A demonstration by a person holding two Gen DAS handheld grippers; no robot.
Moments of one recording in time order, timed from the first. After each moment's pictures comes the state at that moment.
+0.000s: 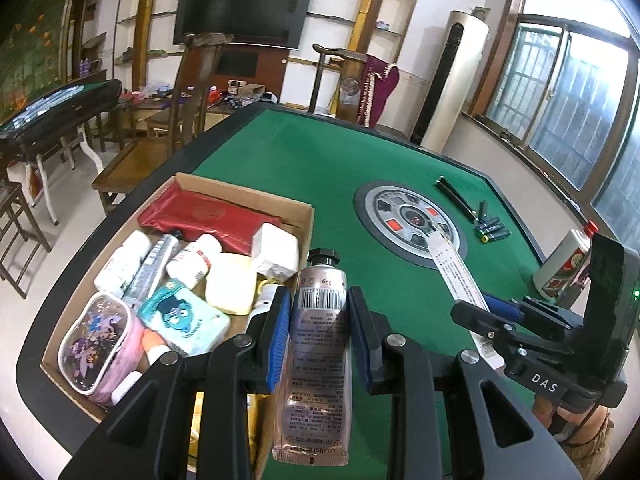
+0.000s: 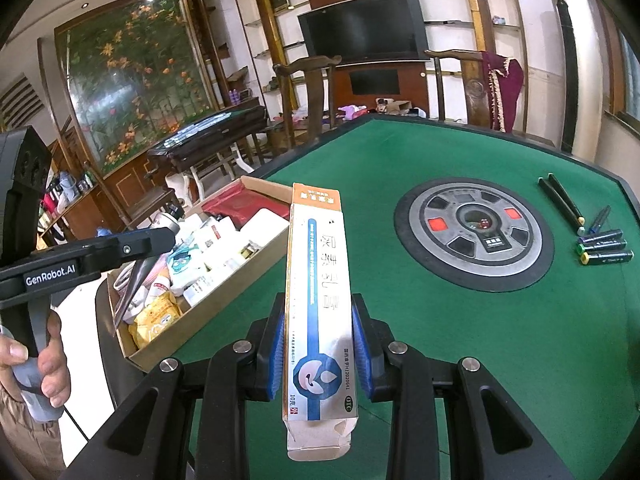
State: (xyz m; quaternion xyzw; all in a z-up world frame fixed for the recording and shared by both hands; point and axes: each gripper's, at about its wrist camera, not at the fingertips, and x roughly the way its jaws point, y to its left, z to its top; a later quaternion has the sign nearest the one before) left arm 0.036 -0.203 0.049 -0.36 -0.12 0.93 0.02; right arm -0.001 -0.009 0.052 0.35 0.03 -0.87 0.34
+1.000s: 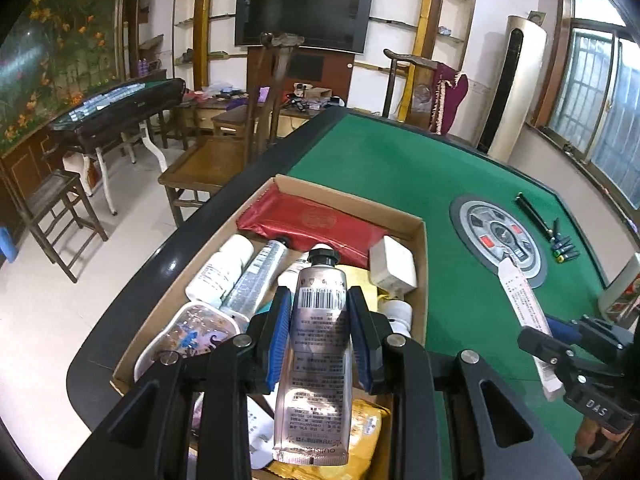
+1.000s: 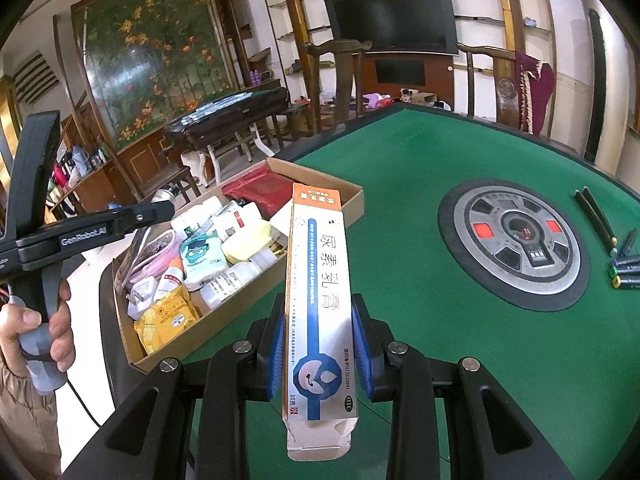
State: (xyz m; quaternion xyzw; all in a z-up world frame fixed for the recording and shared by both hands) left arm 0.034 -0.266 0.038 -0.36 -0.10 0.92 -0.10; right arm -0.006 -0.057 0.045 0.36 0.07 -0.85 0.38
